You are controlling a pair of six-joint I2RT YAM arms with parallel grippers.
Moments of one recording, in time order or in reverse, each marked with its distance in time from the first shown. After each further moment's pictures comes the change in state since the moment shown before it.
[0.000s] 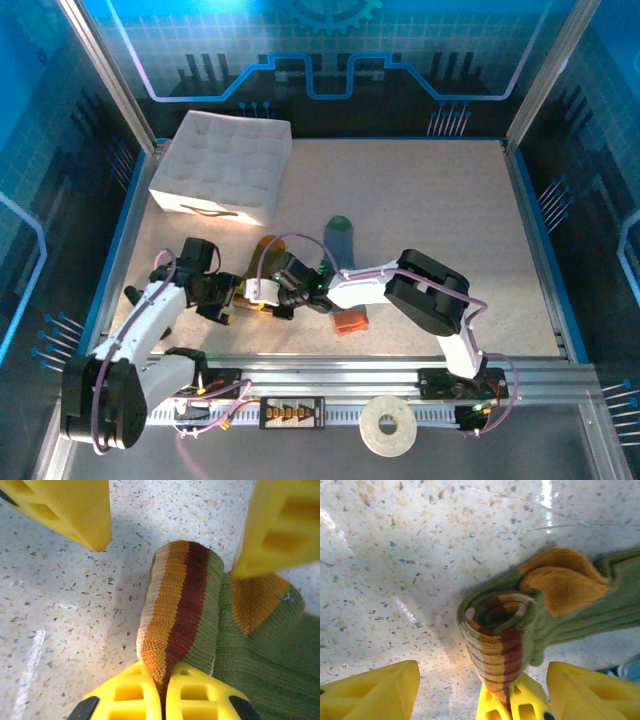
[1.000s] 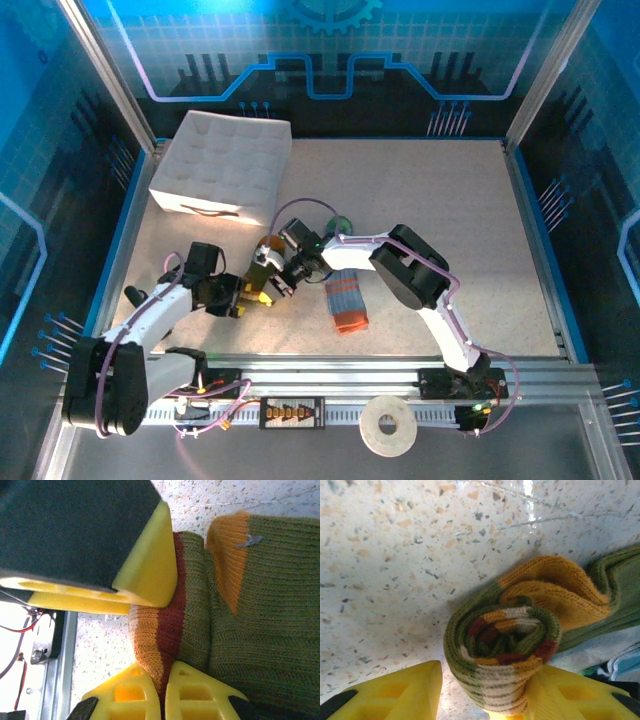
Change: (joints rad) left arm -0.023 0.087 -0.101 0.251 0.065 -0.015; right arm -0.206 0.228 0.303 -0.307 -0.609 0.430
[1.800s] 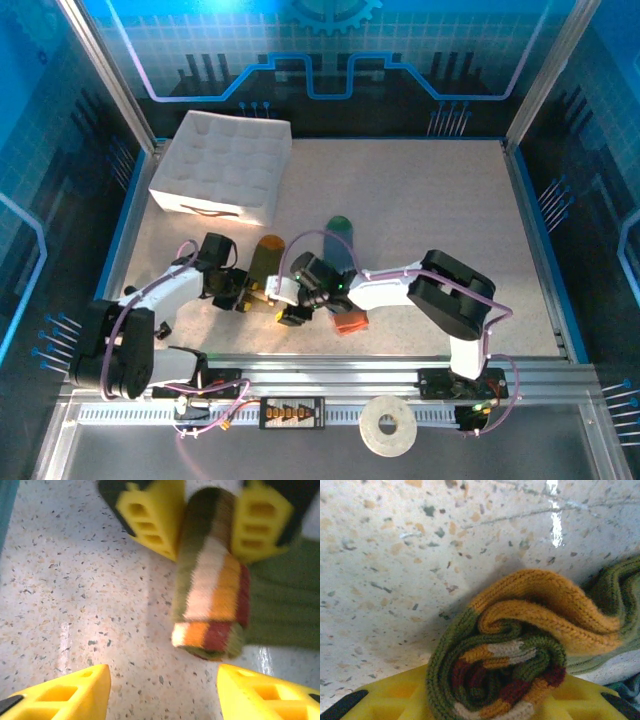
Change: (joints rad) left arm -0.060 0.197 0.093 0.011 -0.032 0.005; right arm 0.203 -0.378 -0.488 0.339 0.656 -0.385
